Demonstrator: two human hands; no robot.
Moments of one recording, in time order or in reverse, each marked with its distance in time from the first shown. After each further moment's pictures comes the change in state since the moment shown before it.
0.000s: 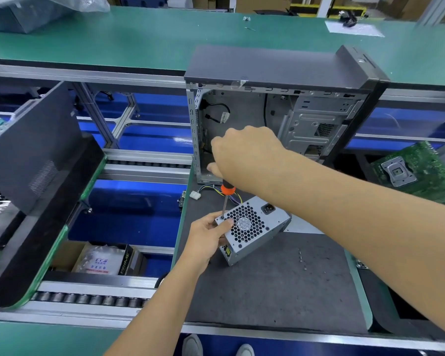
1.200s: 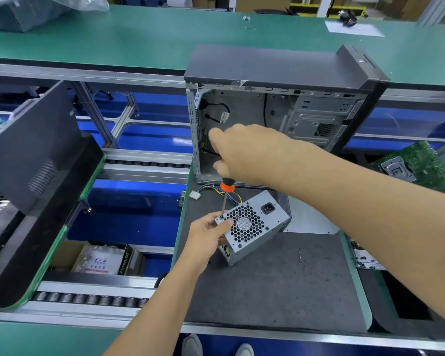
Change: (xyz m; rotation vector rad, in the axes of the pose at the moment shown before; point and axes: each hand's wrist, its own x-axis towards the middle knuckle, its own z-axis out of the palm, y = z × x) left_hand 0.001 0.000 -0.001 0.025 0.000 -0.009; right_hand 0.004 0.015 0.004 0.149 -0.013 -0.054
